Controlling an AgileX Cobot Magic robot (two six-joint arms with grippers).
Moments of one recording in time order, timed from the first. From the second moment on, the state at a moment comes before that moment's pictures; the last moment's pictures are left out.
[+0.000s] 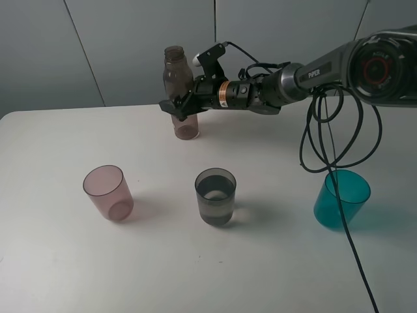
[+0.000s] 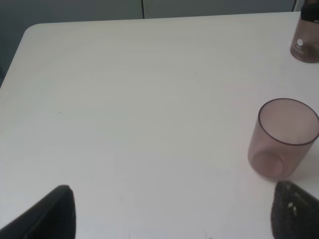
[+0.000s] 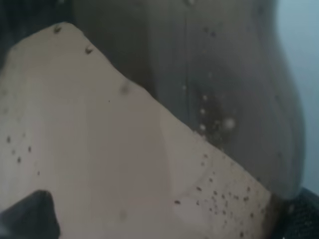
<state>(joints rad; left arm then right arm) -0.02 0.00 -0.51 0.02 1.08 -0.02 0.44 2.48 -1.66 -1.04 -0.62 0.80</state>
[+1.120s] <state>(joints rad) -0.02 0.00 -0.51 0.02 1.08 -0.02 0.33 2.17 -1.18 -0.98 -0.50 0.65</state>
